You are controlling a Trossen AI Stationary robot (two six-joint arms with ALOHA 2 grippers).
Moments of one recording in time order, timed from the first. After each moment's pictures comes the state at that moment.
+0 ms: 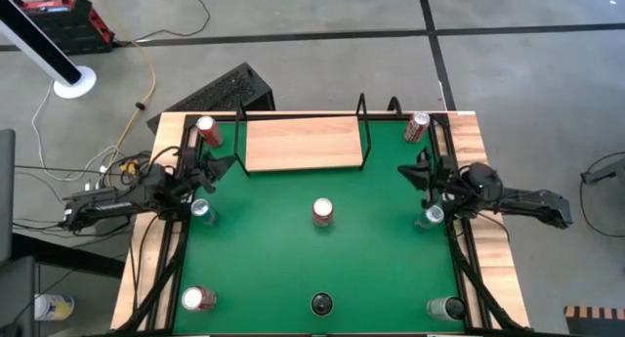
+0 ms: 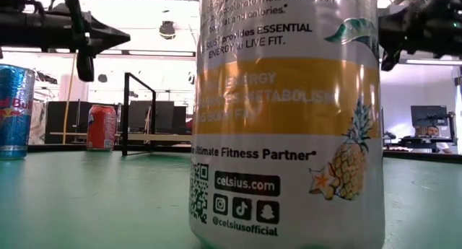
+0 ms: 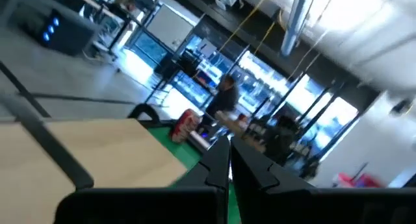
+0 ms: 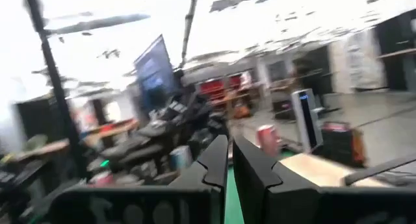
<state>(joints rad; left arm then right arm) 0.20 0.11 0.08 0.31 -0.28 -0.59 -0.18 0.09 0.05 0.36 0.05 0.26</state>
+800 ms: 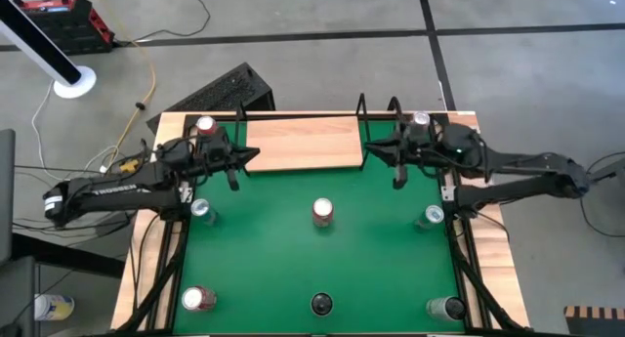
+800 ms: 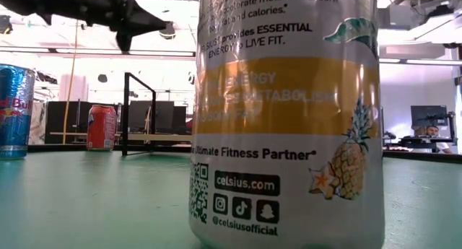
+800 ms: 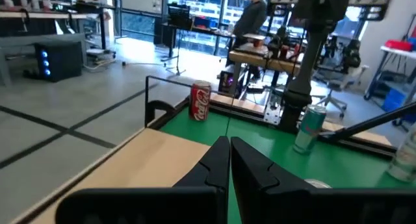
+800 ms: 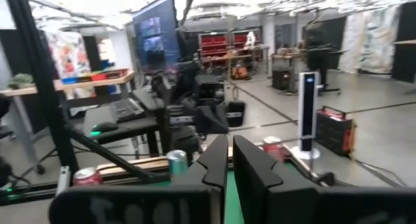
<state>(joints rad) 0.34 0.69 0.45 0.30 -0.01 -0.15 -0.12 0.92 0.83 0.21 -0.01 0.09</state>
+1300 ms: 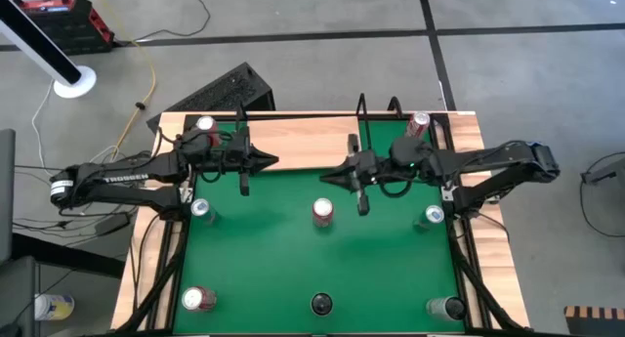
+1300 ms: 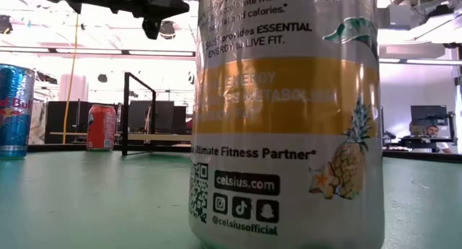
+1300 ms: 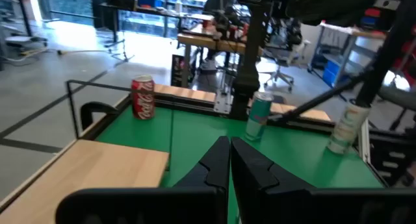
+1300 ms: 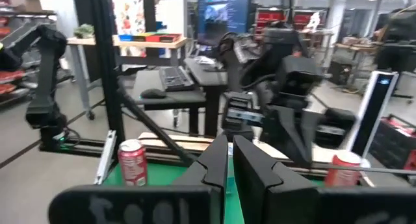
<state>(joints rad) 0.27 0.92 0.63 0.30 0.15 -0.14 0.06 1.31 1.11 0.21 -0.06 -0.03</state>
